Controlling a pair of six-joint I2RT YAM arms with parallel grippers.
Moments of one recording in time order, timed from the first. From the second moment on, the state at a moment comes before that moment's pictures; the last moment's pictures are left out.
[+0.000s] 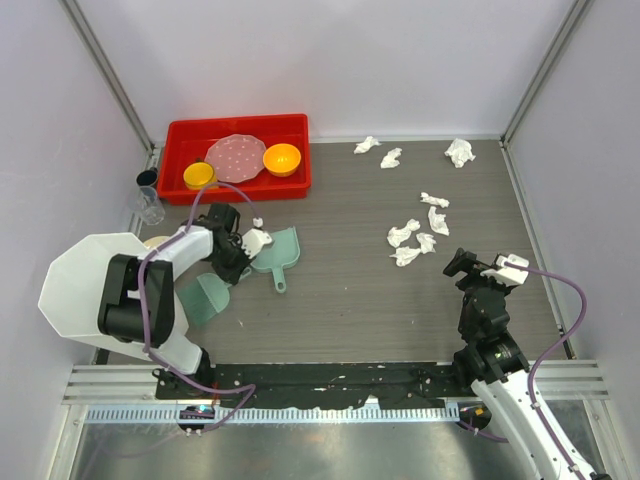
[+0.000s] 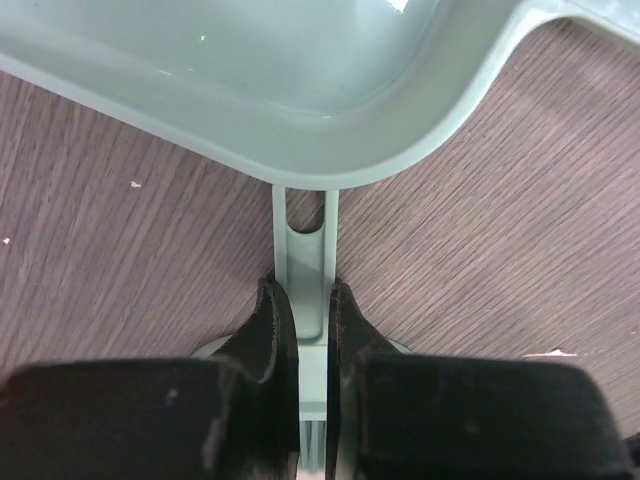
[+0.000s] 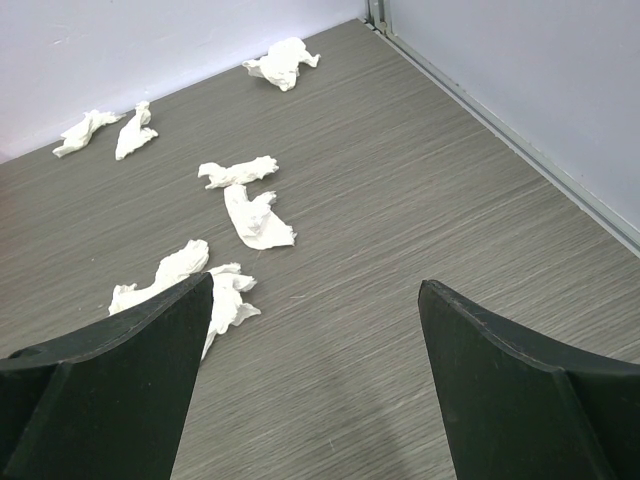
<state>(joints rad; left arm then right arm) -0.18 1.60 0.91 -0.68 0.19 0.74 0.34 0.16 0.15 -0.06 0.71 0.27</state>
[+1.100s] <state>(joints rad) -0.22 1.11 1.05 -0.86 0.39 0.58 0.71 1.28 0.93 0.20 -0.03 0.63</state>
